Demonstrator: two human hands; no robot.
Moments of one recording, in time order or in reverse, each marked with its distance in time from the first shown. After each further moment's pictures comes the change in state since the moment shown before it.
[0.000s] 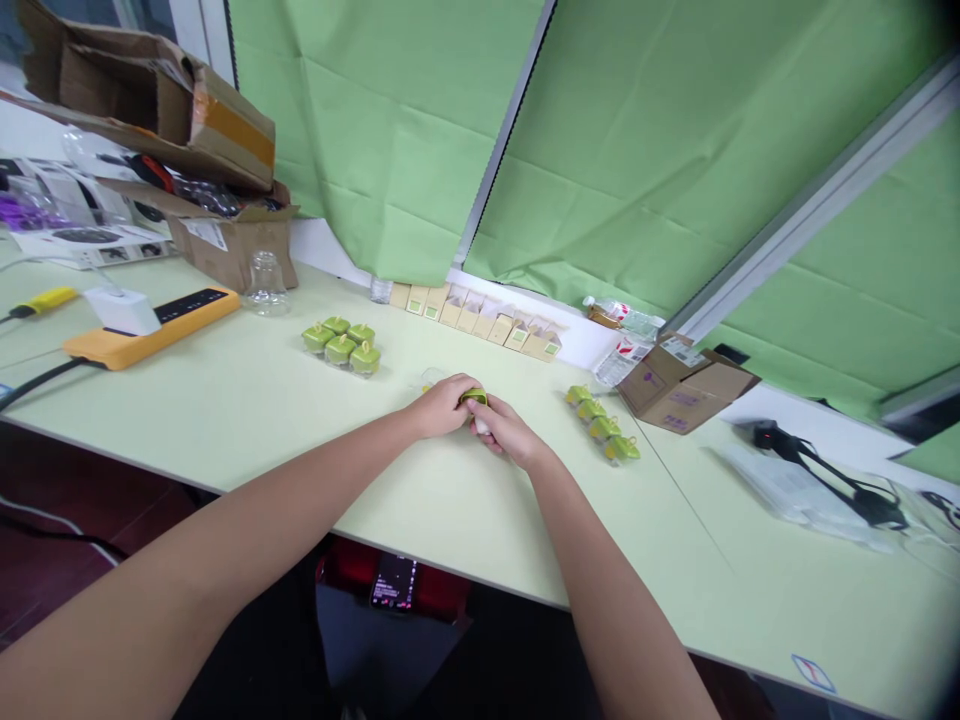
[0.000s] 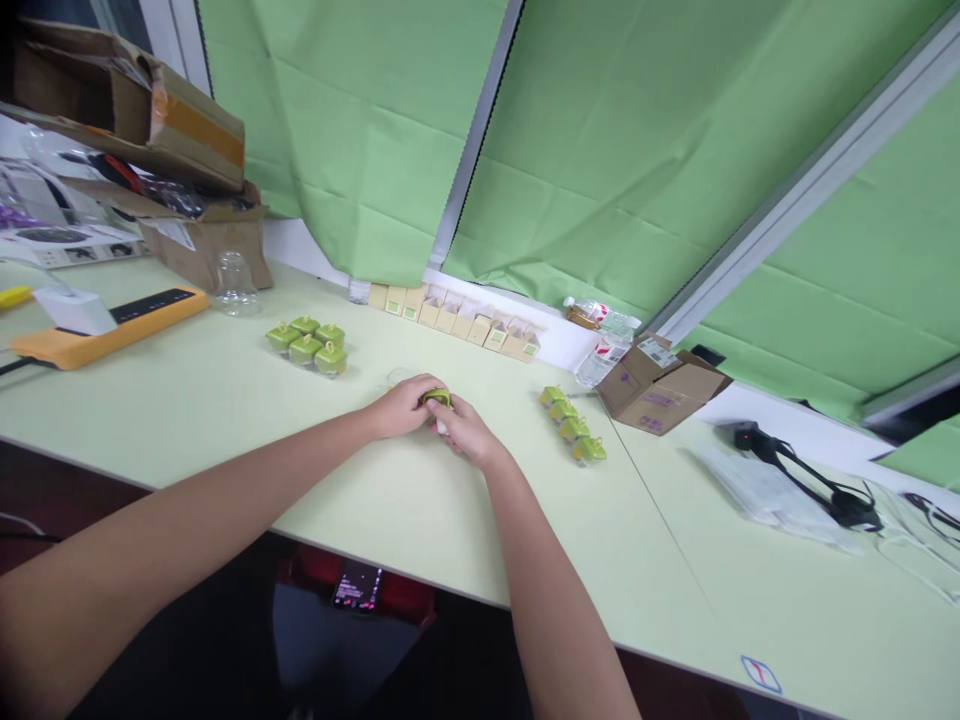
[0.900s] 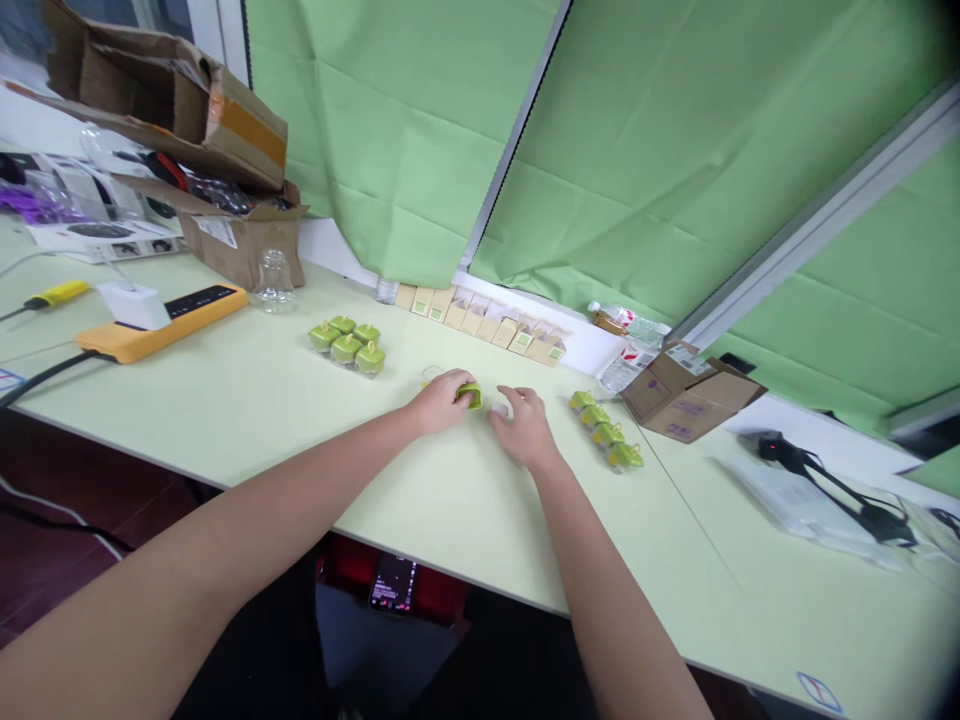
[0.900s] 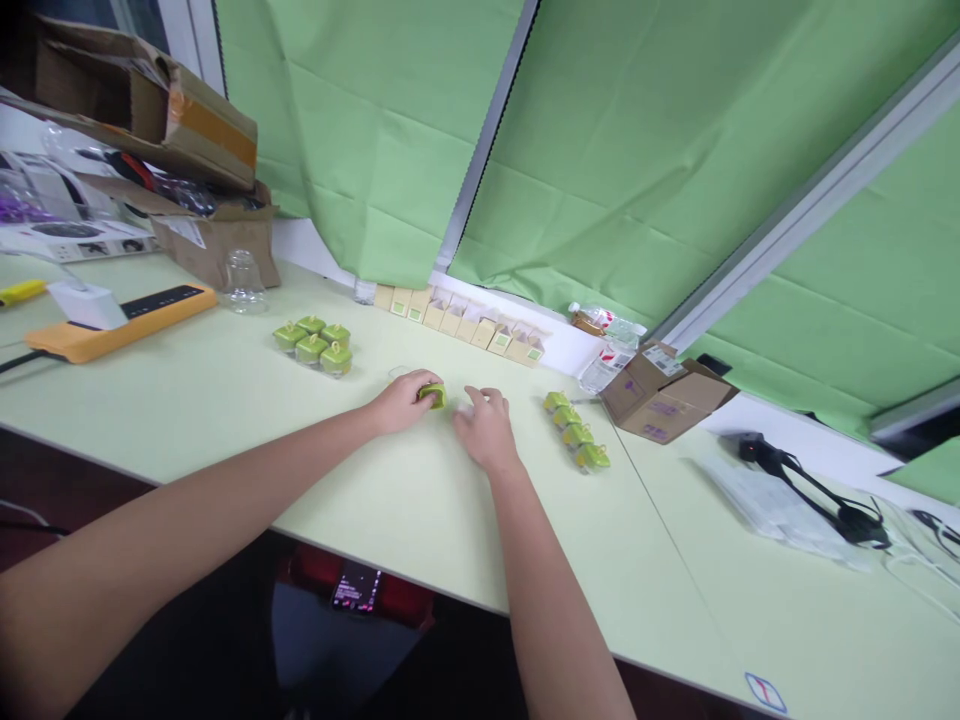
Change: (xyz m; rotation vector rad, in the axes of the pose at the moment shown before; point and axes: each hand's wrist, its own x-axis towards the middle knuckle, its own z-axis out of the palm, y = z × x) left_hand 0.003 -0.013 0.002 0.011 0.125 -0.122; right_hand 0.005 0.022 -0.025 -0.959 0.551 -0.414
